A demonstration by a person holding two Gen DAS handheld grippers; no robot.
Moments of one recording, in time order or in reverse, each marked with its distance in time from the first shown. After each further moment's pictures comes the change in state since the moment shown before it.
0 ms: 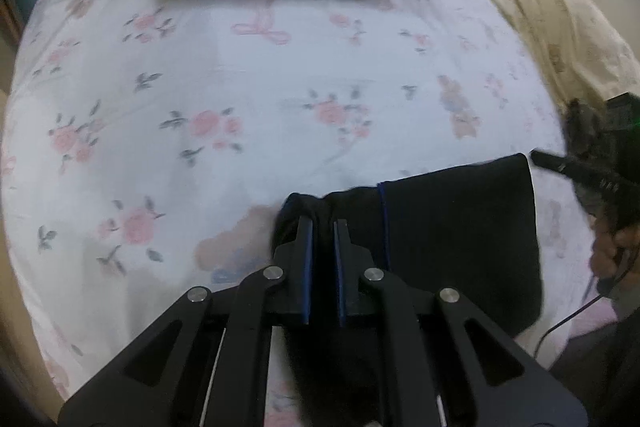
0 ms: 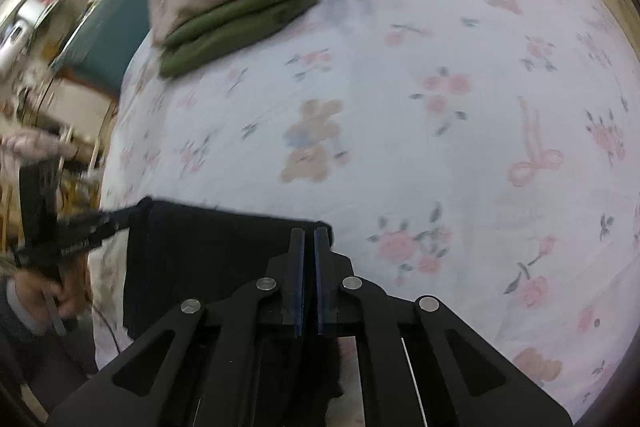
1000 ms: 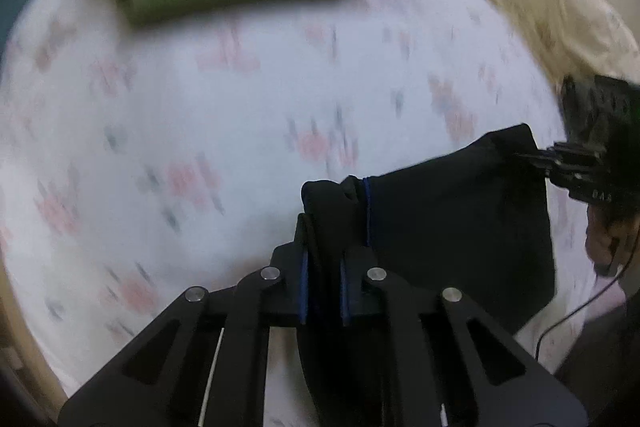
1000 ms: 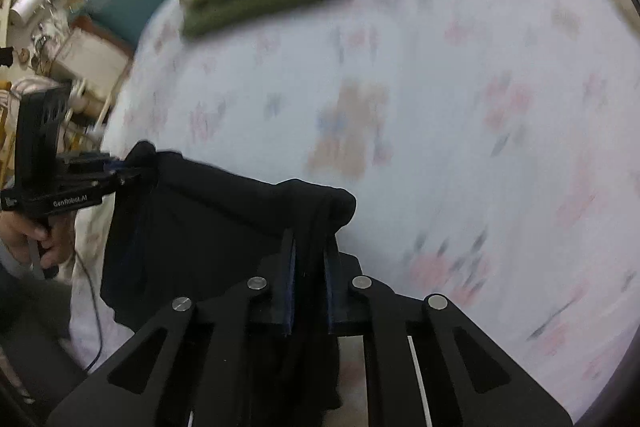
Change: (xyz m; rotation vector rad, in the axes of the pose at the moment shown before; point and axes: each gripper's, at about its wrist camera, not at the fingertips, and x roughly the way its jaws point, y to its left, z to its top) left arm 0.003 -0.014 0.033 0.146 -0.052 -0.004; right arm 0.023 0.026 0.004 -0.191 0.006 0.027
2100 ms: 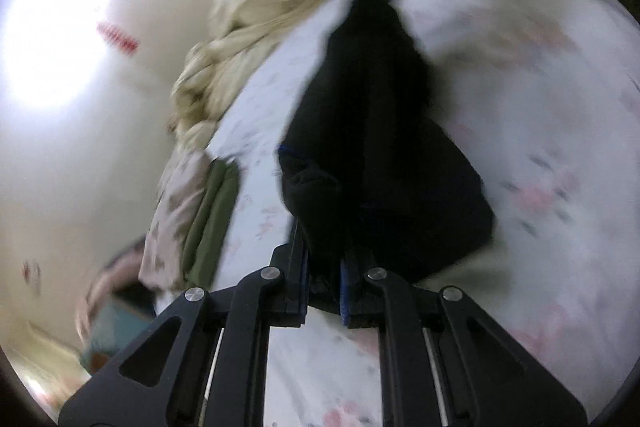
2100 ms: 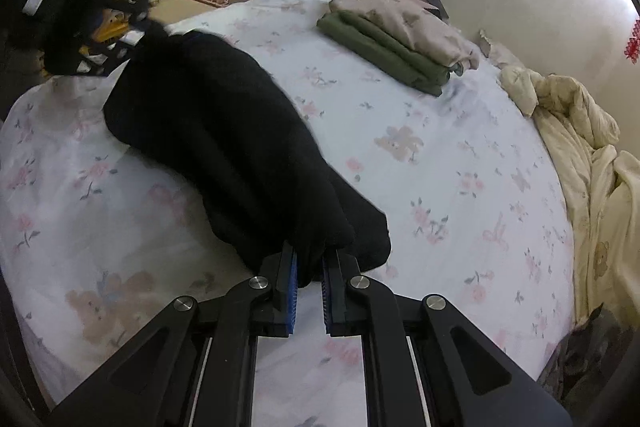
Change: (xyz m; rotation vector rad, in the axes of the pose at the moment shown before) left arm -0.057 -0.107 -0.246 1.360 -0.466 0.408; right arm -0.058 0.096 -0.165 -0.694 -0.184 -0.284
